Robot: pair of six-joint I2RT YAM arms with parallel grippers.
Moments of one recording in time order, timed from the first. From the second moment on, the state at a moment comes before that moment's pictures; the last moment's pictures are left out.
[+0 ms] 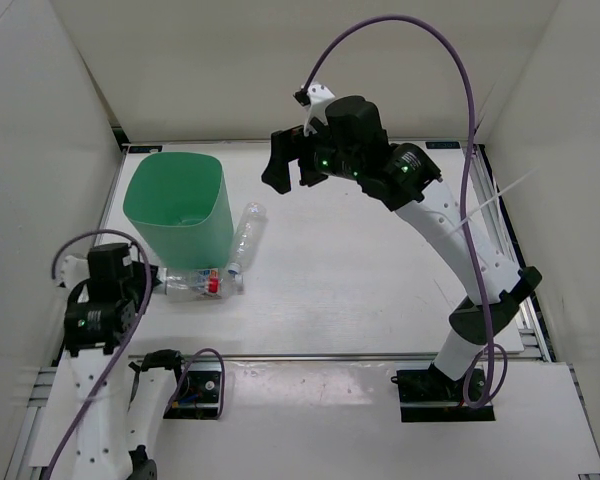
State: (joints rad) left arm 0.07 0.65 0.96 -1.20 -0.27 -1.18; right arm 0.84 1.70 2.15 -0.83 -0.09 0.28
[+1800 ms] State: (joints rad) left arm -0.21 0.67 1.38 -1.12 -0.72 -0.76; right arm 0.63 2.60 2.29 -0.56 -0.71 0.92
